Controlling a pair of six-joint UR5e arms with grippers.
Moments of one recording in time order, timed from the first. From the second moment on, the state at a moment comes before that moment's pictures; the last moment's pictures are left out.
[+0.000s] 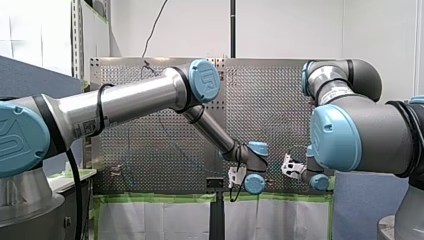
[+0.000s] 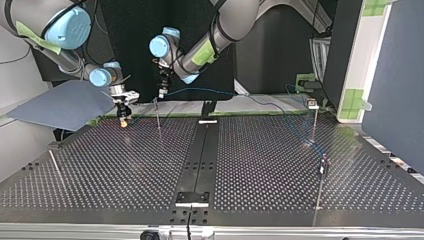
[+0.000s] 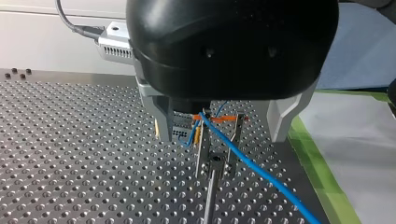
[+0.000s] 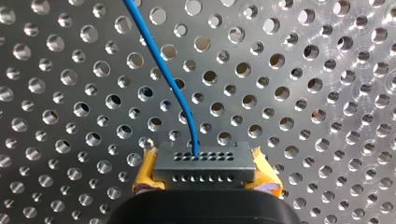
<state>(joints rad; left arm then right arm) -0.88 -2.81 -1.02 -2.55 -2.16 -1.57 1.64 -0.41 1.36 -1.03 1.13 1.84</state>
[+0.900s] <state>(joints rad) -0.88 -2.81 -1.01 -2.55 -2.13 -1.57 1.65 -0.41 1.36 -1.02 1.13 1.81</state>
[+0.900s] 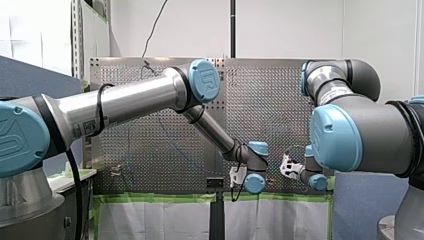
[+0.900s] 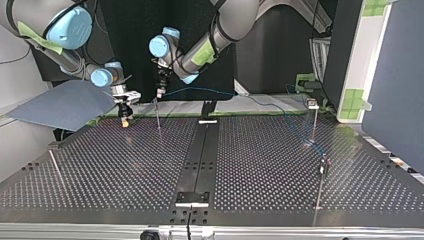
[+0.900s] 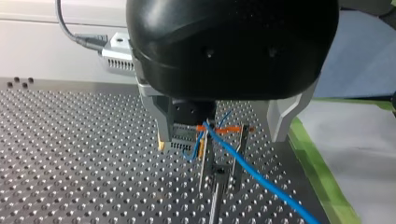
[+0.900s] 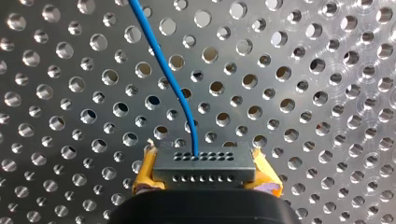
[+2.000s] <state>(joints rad) -0.88 -2.81 -1.01 -2.56 -2.12 -1.57 1.65 -0.41 1.36 -1.03 1.13 1.82</state>
